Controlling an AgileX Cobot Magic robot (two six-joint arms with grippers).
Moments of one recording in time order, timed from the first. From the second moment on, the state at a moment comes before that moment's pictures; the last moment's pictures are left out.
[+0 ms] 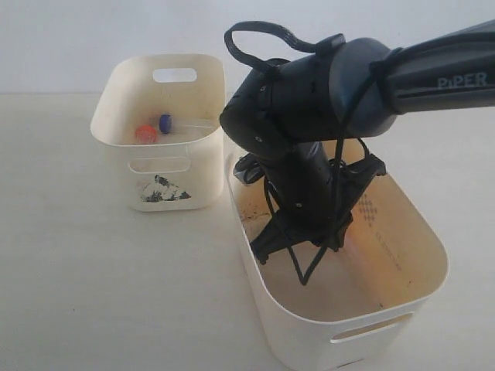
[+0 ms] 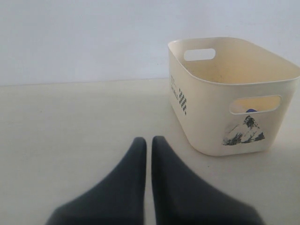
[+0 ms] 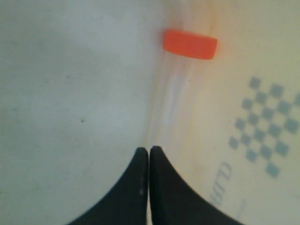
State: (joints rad) left arm -0.08 0.00 0.00 -0.04 0.23 0.04; right arm 0.71 1.97 -1.34 -0.38 1.21 0.48
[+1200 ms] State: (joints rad) left arm -0.08 0.00 0.00 -0.04 0.23 0.04; right arm 0.64 1.97 -1.34 -0.30 1.15 0.40
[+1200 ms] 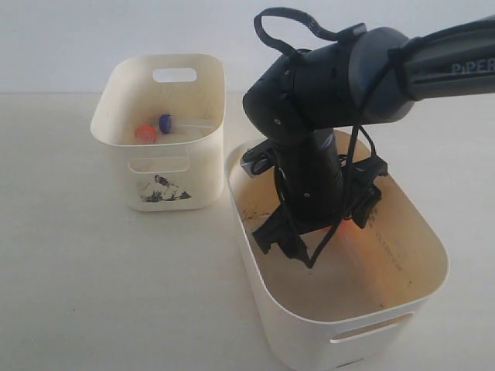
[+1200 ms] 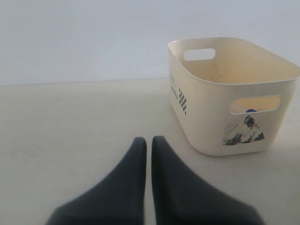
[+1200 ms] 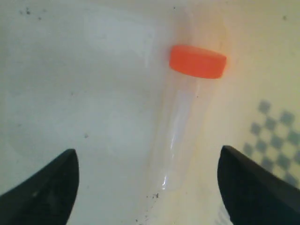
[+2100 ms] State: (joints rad) left arm -0.08 0.00 0.00 -0.04 0.23 0.04; right arm 0.64 1.97 -1.31 -0.36 1.07 0.46
